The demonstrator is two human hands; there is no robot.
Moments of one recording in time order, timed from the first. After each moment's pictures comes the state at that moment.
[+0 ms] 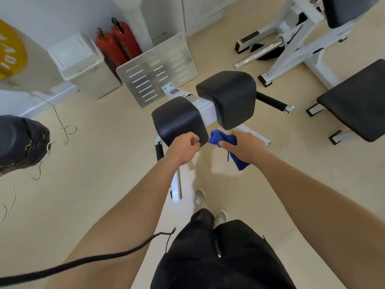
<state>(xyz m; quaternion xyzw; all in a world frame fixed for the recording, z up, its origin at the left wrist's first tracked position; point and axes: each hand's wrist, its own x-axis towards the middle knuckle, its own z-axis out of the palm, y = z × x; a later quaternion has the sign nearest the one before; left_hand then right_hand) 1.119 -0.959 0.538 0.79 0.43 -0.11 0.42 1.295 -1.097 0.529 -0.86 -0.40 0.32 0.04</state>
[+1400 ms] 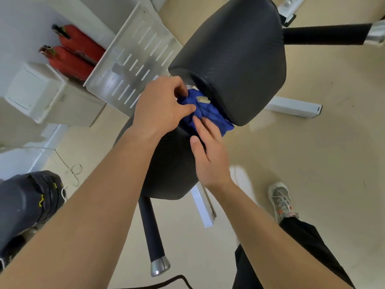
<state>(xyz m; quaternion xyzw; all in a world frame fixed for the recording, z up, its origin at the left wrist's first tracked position) 1.274 -0.834 0.393 0.94 0.28 -0.05 0.18 1.246 -0.982 0.311 -0.76 -0.16 0.27 0.57</state>
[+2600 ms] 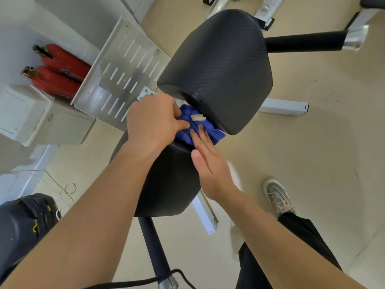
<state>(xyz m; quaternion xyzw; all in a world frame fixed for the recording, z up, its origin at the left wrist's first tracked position) 1.291 -0.834 0.401 0.95 0.27 -0.14 0.05 1.257 -0.992 0.303 -0.75 -0.21 0.36 0.52</state>
